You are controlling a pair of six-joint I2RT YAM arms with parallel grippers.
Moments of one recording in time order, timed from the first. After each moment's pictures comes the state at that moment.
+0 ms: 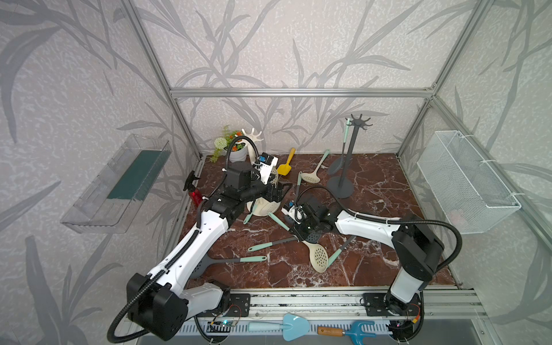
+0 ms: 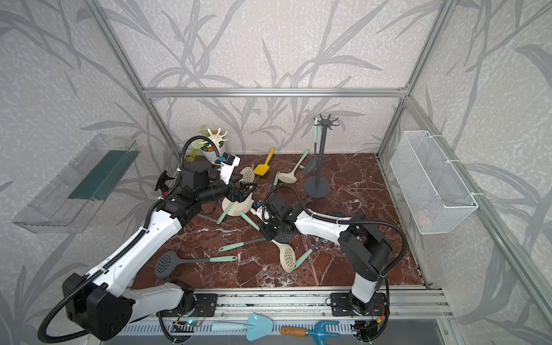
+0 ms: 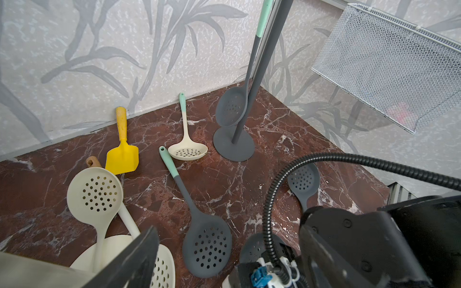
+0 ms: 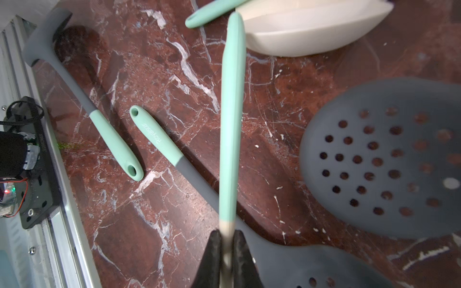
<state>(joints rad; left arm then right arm) -0.38 1.22 1.11 -0.29 0.43 -0.09 0.86 1.72 1.08 -0.27 -0.29 0.08</state>
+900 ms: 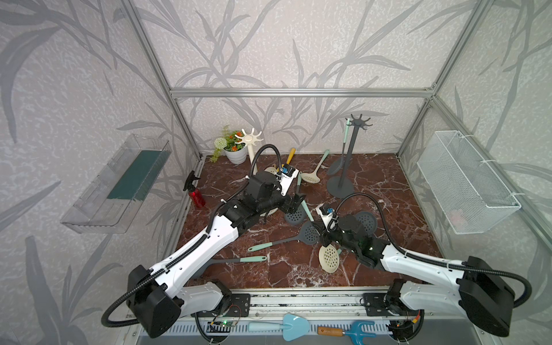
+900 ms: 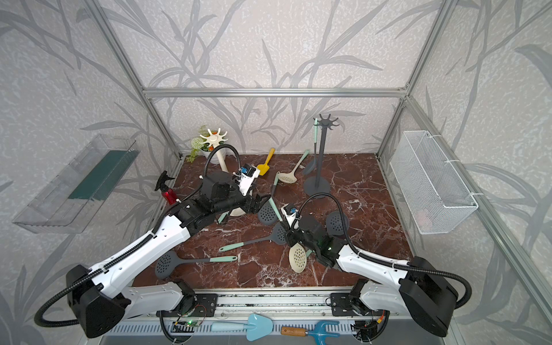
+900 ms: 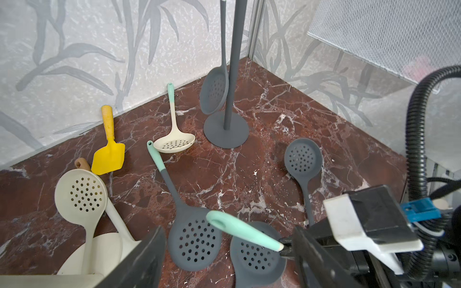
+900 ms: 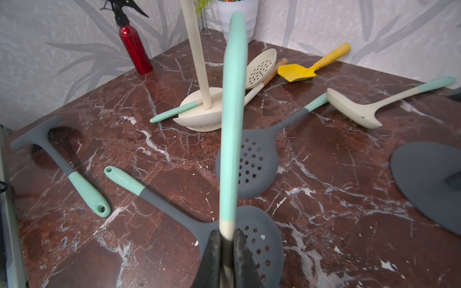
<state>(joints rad) -0.63 1.22 1.11 -0.33 0.15 -0.07 0.86 1.15 0.48 0.27 0.09 0.14</state>
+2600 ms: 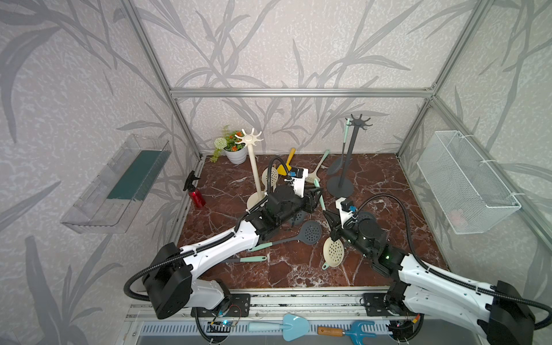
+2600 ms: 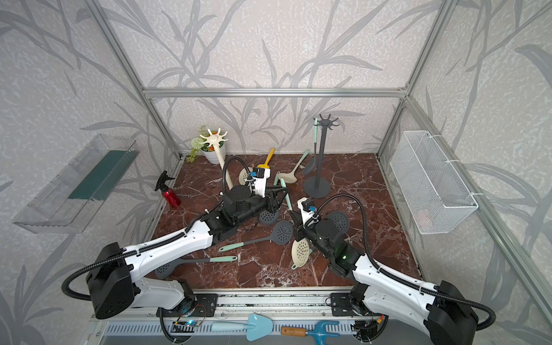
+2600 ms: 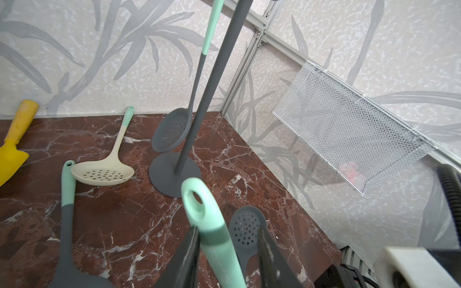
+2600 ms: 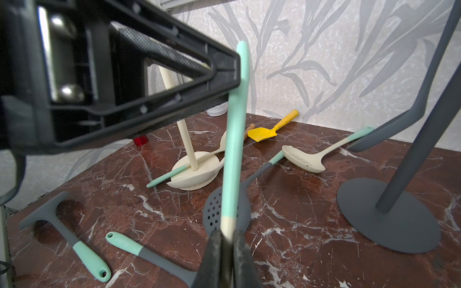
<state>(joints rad) -0.83 1.36 0.96 0.24 -0.03 -0.49 0.85 0.93 0.43 0.35 0.17 0.18</state>
